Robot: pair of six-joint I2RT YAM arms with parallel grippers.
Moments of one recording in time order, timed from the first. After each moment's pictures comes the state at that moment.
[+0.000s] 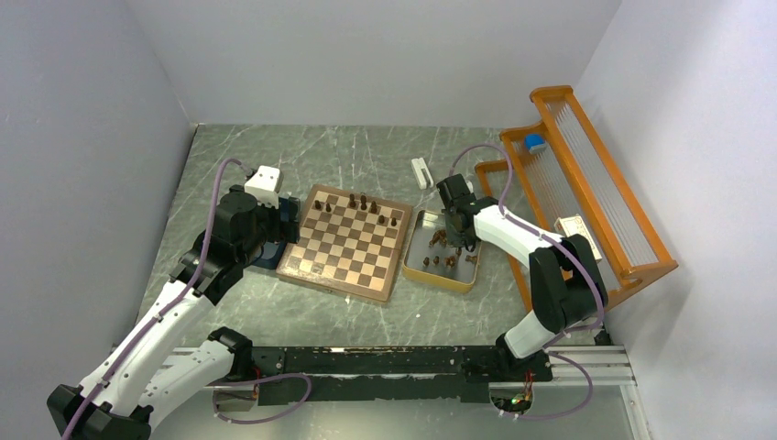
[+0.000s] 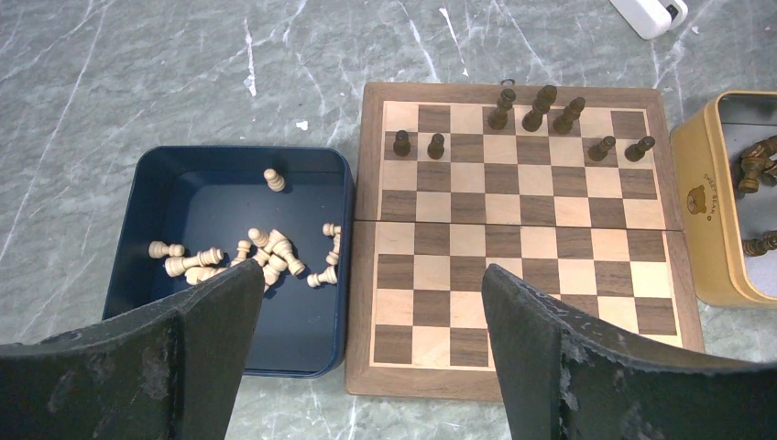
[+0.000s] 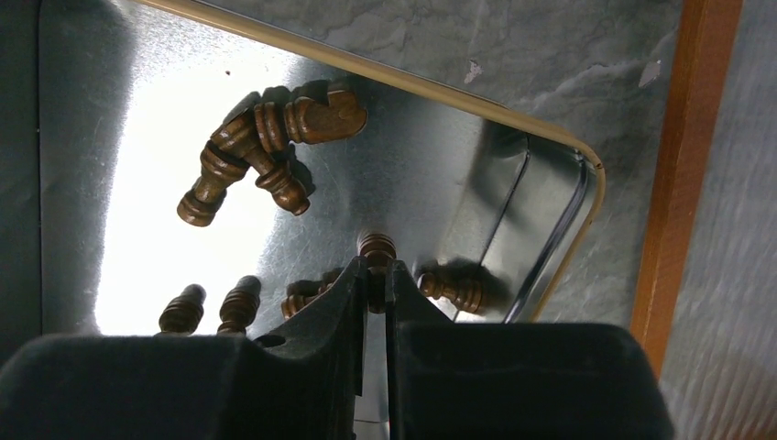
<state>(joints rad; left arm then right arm) -0.47 0.81 0.79 -0.38 -0.24 -0.09 0.41 1.58 0.97 -0.57 0.28 0.27</state>
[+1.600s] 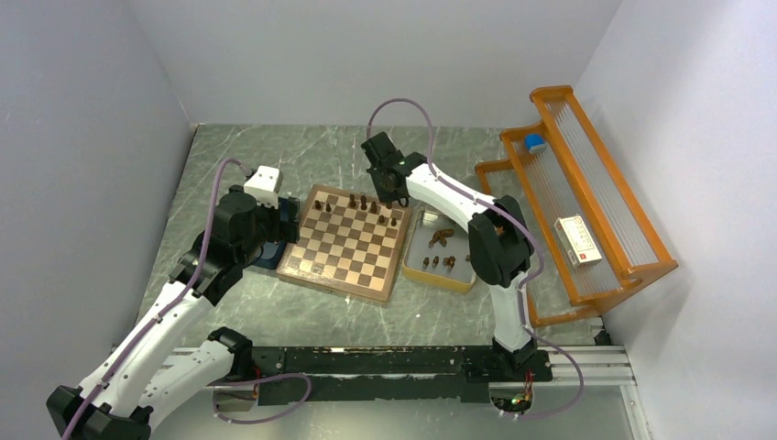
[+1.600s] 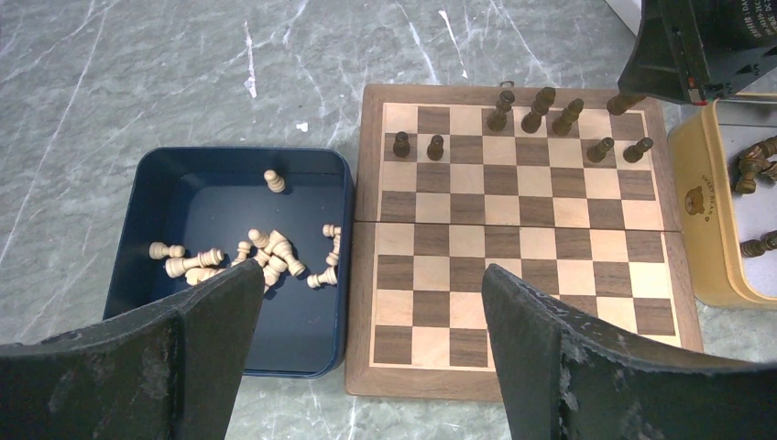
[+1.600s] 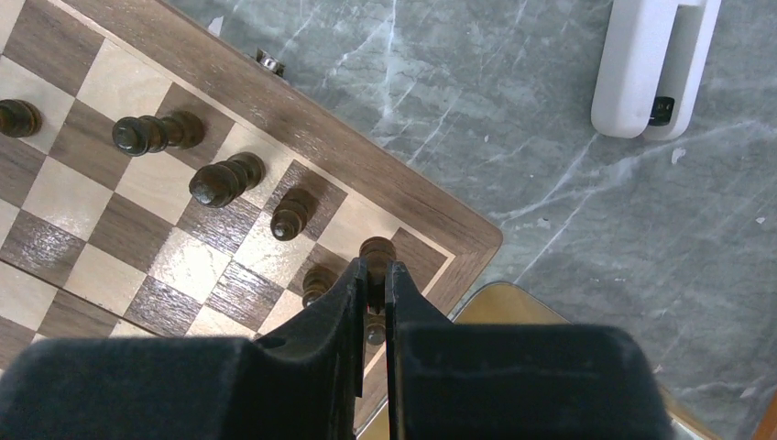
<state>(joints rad) -0.47 0.81 0.79 -0.38 -0.24 -0.09 0.66 2.06 1.73 -0.66 0.25 0.20</state>
